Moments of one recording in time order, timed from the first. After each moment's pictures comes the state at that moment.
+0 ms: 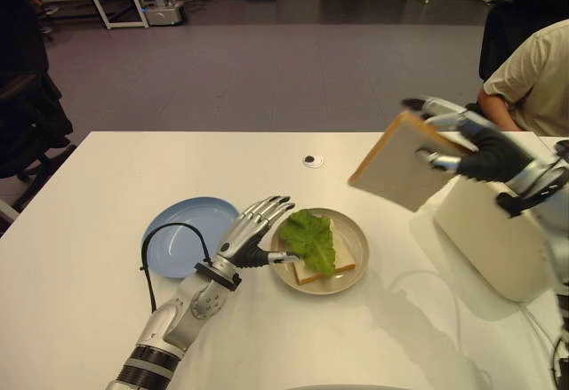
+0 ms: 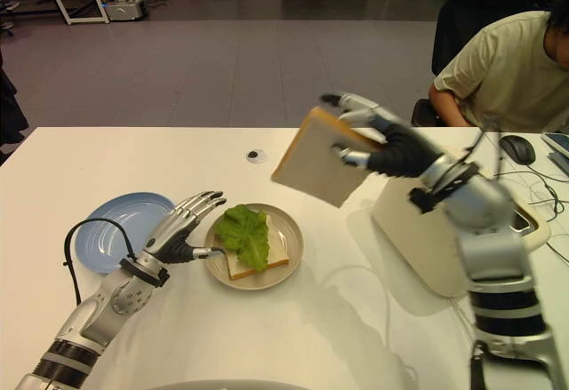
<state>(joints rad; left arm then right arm) -0.02 0.49 -0.19 0.07 0.68 -0.45 0.18 -0.34 -0.71 0.01 -0.22 0.04 -0.18 0.47</state>
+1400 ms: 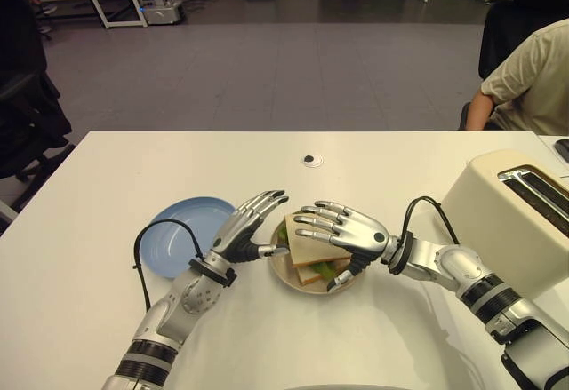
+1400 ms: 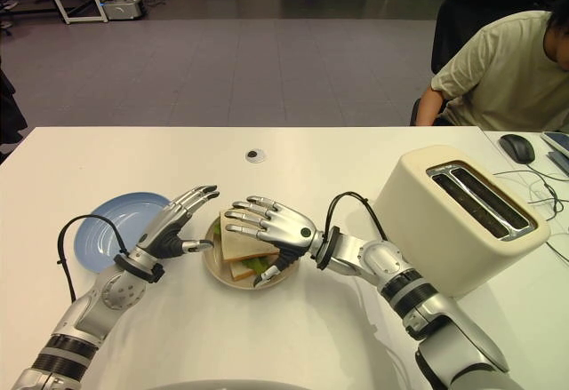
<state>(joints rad) -0.05 0.49 -0.16 0.13 0.57 -0.56 0.13 -0.49 -0.58 0.63 0.33 -1.11 -0.69 -0.50</state>
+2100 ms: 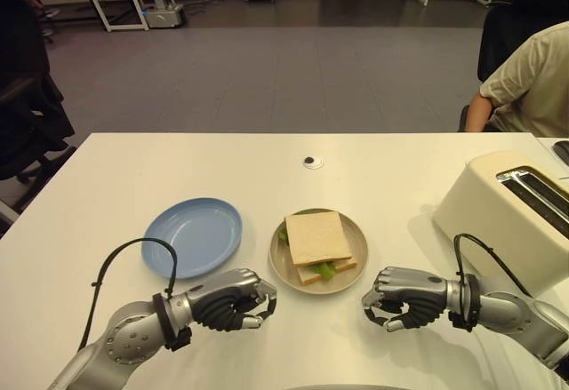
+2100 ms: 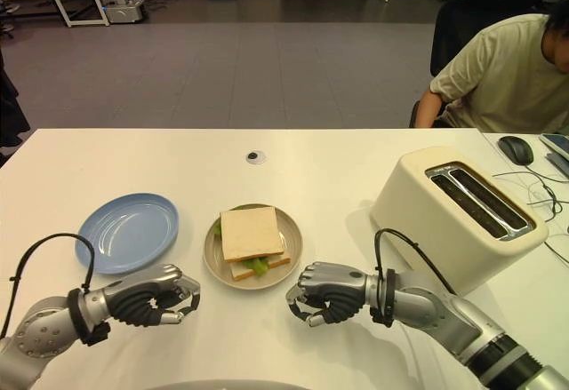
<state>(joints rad) 0.28 0.82 -0.19 -0.31 0.20 -0.45 -0.53 -0.05 -0.93 0.52 -0.08 -0.27 -0.66 0.42</state>
